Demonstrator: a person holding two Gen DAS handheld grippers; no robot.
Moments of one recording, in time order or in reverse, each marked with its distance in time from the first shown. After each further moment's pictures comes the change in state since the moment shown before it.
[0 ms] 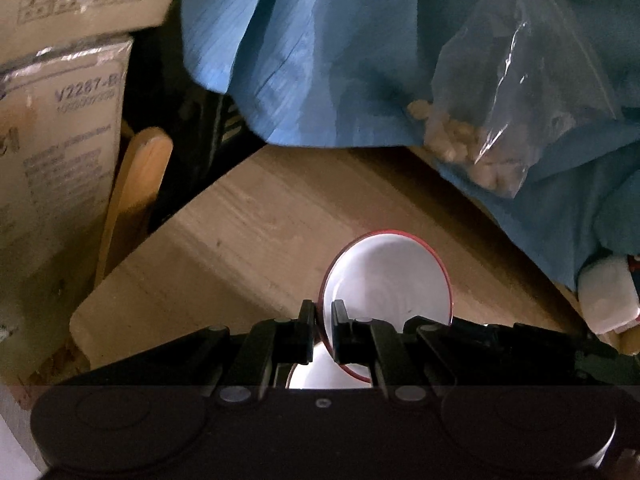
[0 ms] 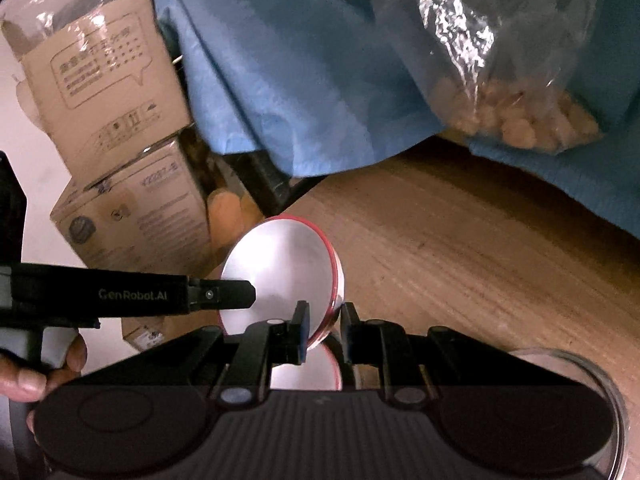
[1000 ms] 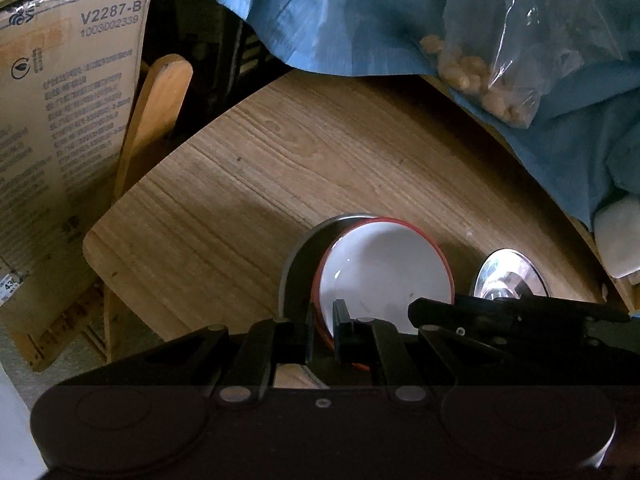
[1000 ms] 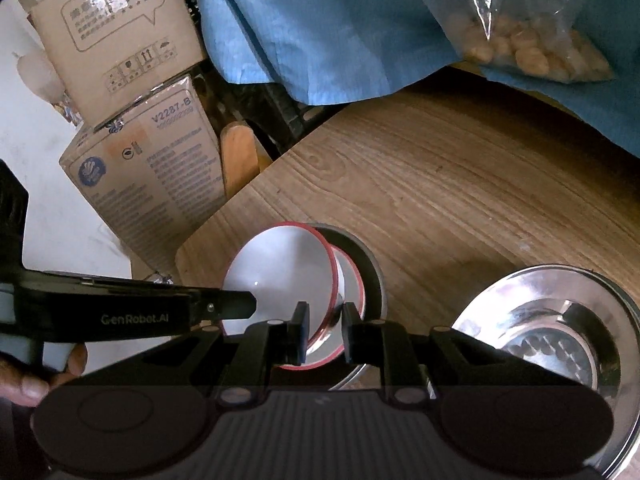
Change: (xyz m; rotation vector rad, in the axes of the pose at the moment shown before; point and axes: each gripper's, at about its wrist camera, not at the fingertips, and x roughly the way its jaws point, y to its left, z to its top) left arm -0.004 0.005 -0.038 0.013 0.128 0.040; right arm 0.001 0.008 -0.033 0.007 0.132 0.022
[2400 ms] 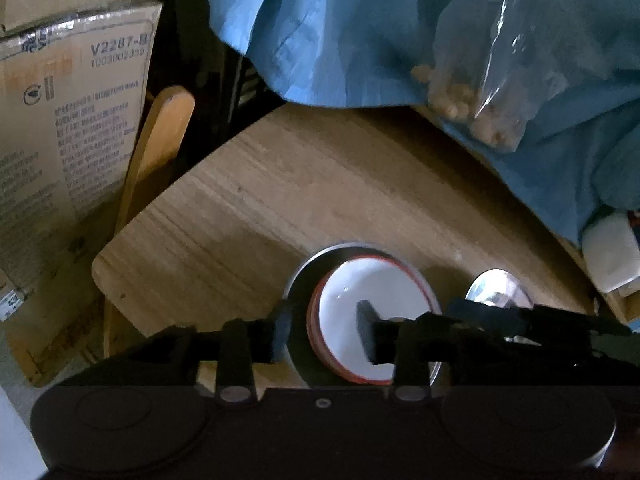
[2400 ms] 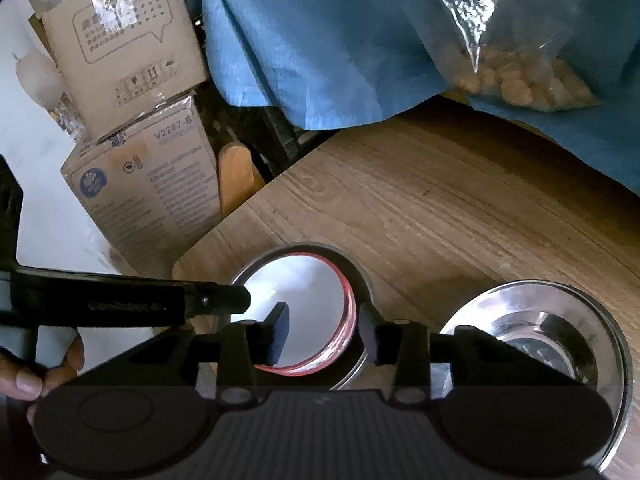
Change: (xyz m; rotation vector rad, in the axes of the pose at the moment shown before) left arm -0.019 0.000 0.002 0.004 -0.094 -0.019; right arm -0.017 0.004 -0.003 -0.011 -0.078 -0.053
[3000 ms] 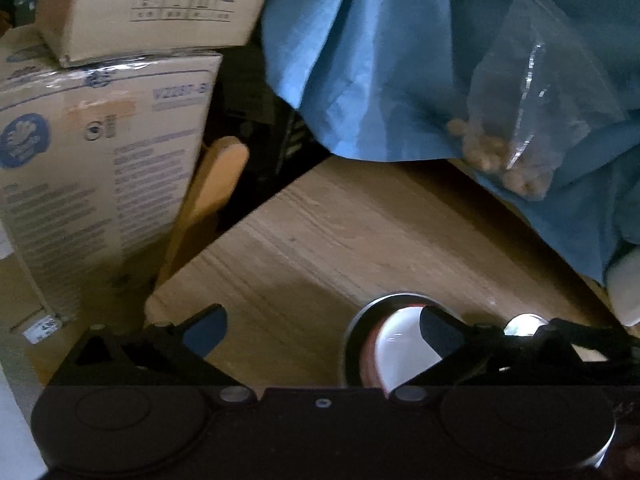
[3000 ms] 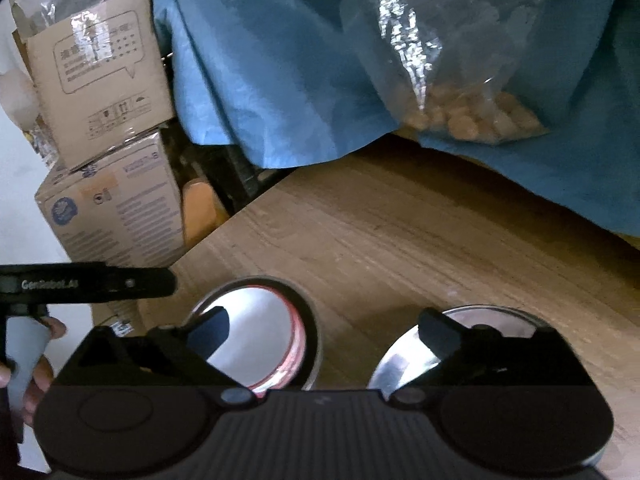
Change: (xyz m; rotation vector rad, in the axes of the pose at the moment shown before) left arm -0.019 0.021 0.003 -0.021 -0.140 0.099; right arm -0.016 -0.011 -0.004 0.006 -0.121 -0.117
